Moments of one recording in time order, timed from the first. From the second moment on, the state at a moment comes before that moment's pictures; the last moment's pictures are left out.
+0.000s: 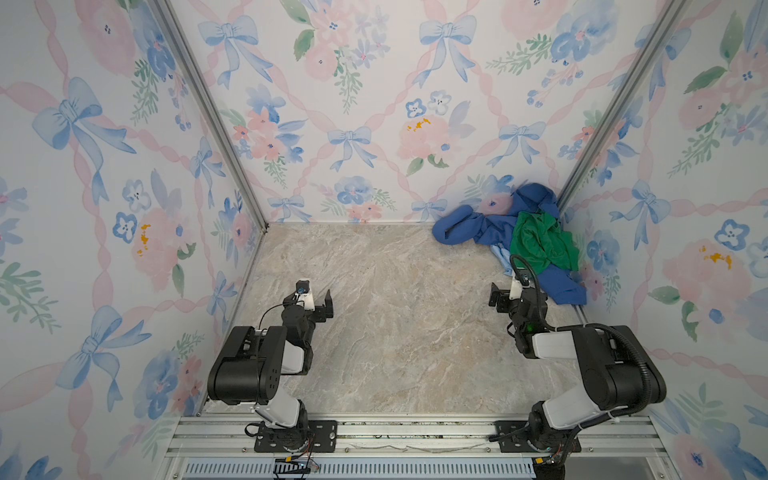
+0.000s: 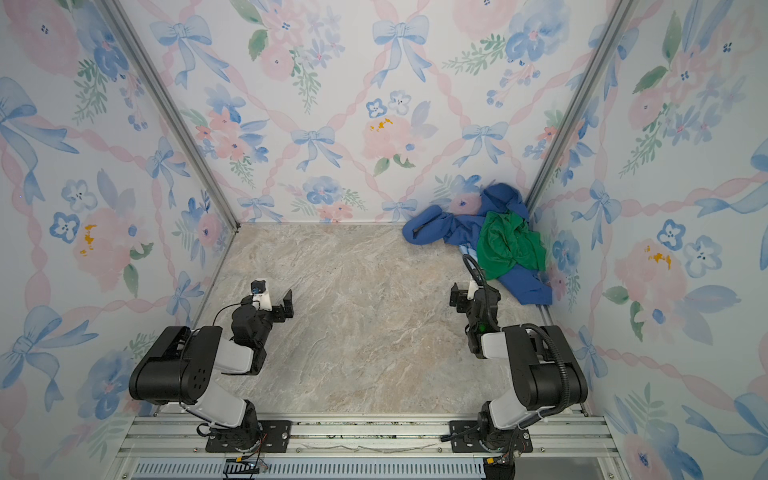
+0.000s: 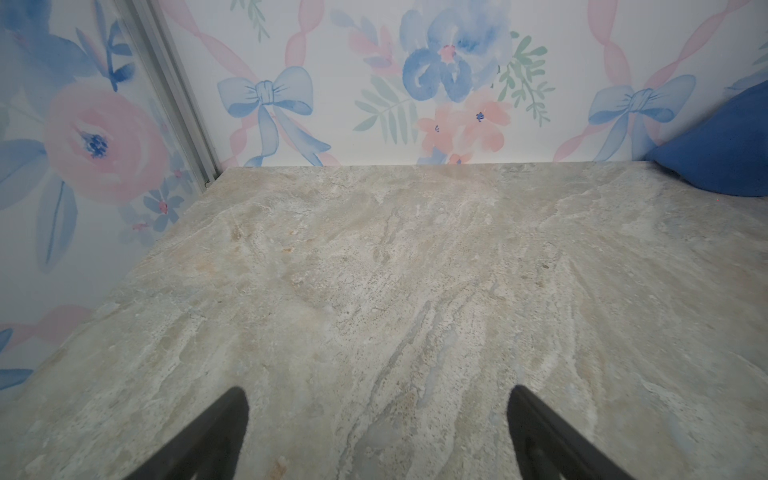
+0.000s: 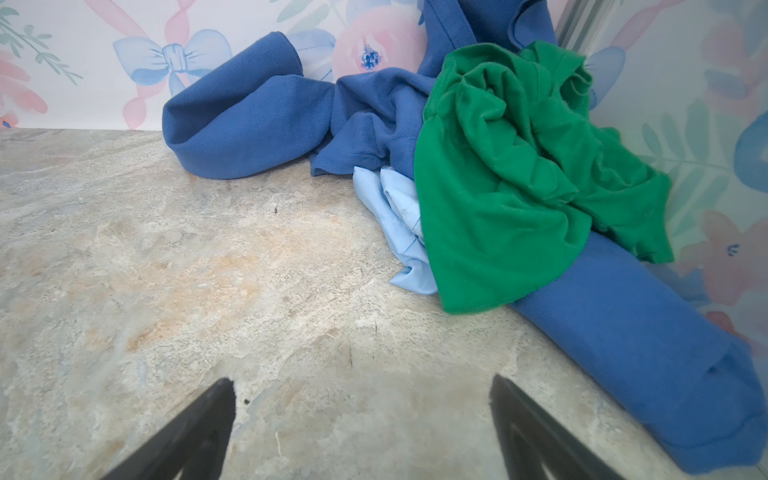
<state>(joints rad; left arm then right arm) -0.01 1.59 0.23 1.14 -0.02 0.03 0.07 1.56 0.40 0.84 0.15 -0.01</state>
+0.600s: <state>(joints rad) -0.07 1.43 0.22 1.06 -0.09 0.04 0.07 1.56 0.39 0.84 0.15 -0.01</state>
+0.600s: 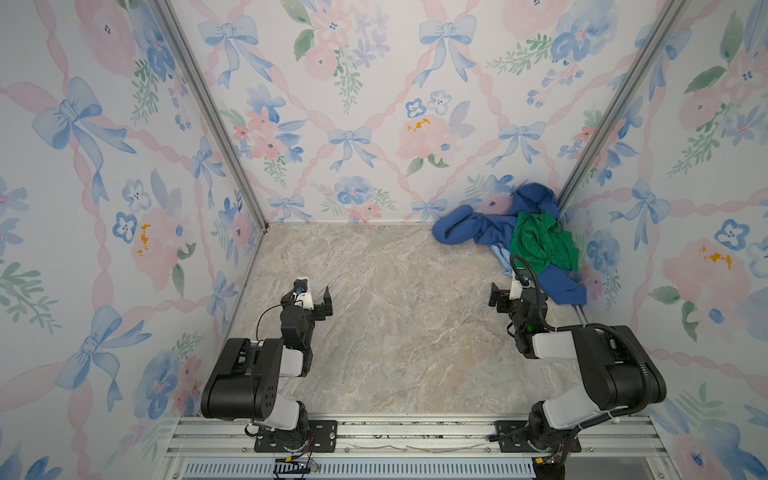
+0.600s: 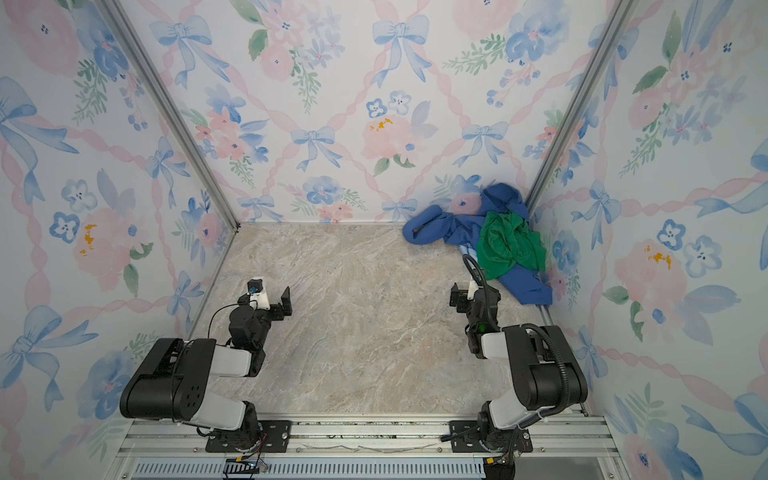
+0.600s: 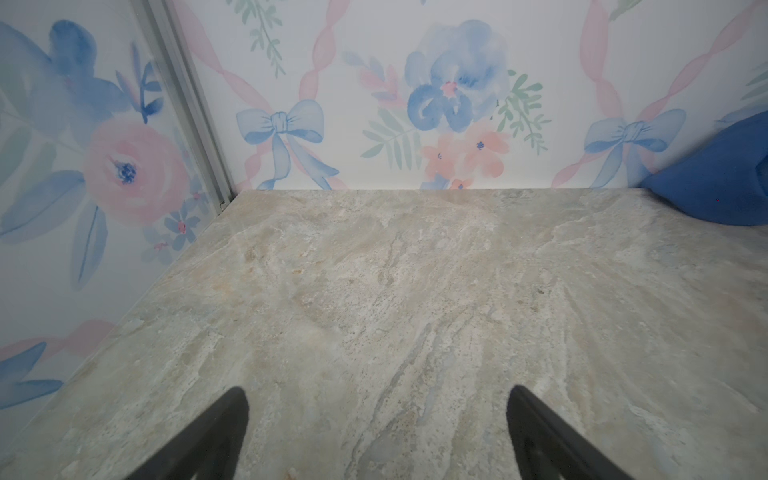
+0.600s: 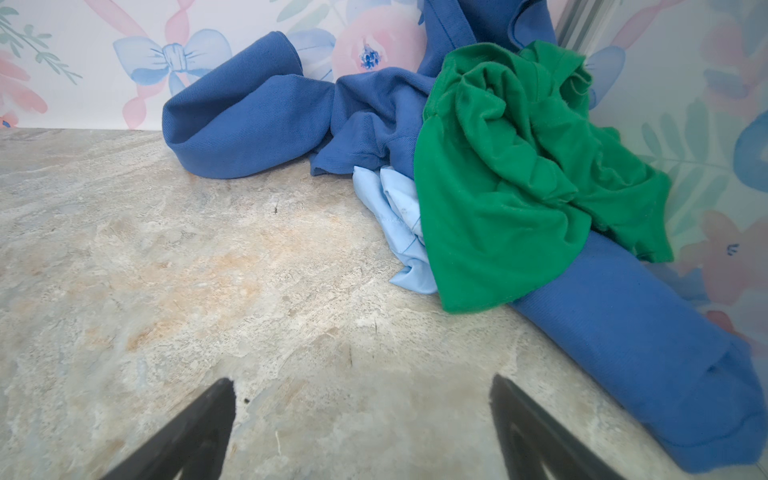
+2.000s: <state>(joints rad) -0.77 1.50 1.09 -0.01 0.09 0.28 0.14 2.04 1.62 -0.72 0.48 0.09</state>
